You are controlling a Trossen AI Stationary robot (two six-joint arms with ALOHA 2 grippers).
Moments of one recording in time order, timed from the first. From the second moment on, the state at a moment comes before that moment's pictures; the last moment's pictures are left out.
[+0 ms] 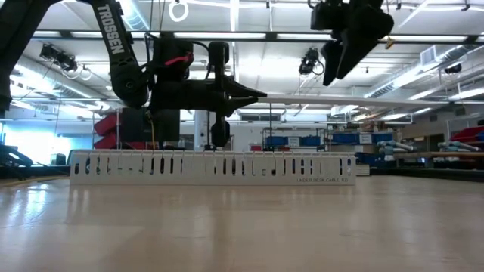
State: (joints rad) left arm 0.32 1.87 0.70 1.19 0.41 -1.14; right arm -0.24 1.34 1.26 -0.99 0.05 -0.31
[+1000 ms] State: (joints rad) left arm 0.29 1.87 0.74 1.24 0.44 -1.19; right arm -0.18 1.34 1.12 -0.84 0.20 -0.29
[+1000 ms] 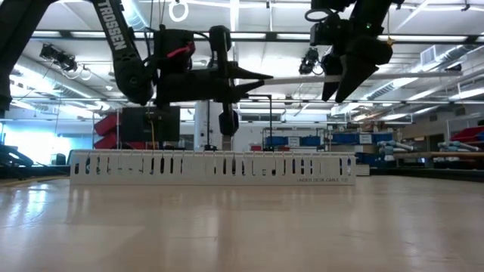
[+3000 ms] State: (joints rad) left arm 0.28 1.87 0.75 1.24 0.45 -1.18; right arm -0.18 1.34 1.12 -0.81 0.11 -0.31
